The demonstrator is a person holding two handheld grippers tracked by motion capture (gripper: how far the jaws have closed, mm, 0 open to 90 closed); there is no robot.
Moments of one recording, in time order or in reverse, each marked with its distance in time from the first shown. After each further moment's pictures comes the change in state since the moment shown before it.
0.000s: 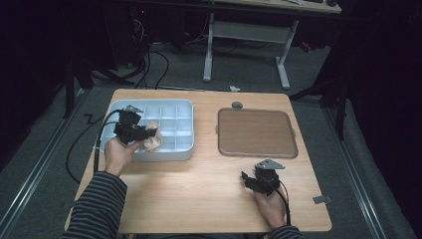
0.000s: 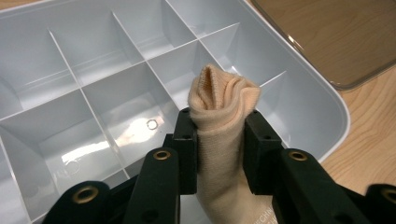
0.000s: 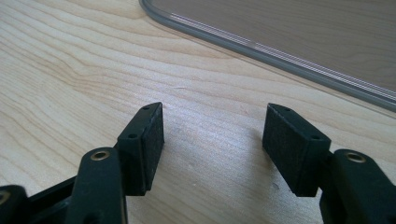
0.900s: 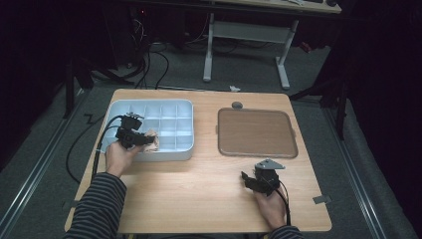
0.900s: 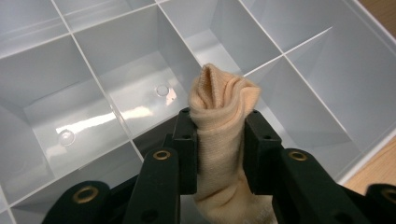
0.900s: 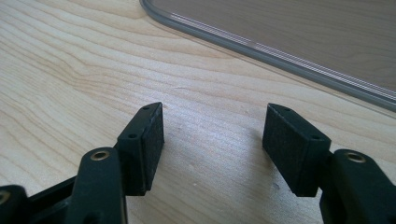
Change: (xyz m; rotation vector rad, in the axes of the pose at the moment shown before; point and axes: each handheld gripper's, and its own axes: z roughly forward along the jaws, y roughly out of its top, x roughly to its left) left arm 0.016 -0.018 0.028 0.111 0.001 -0.030; right arm 0.000 0.000 0.000 -0.001 0.000 -0.002
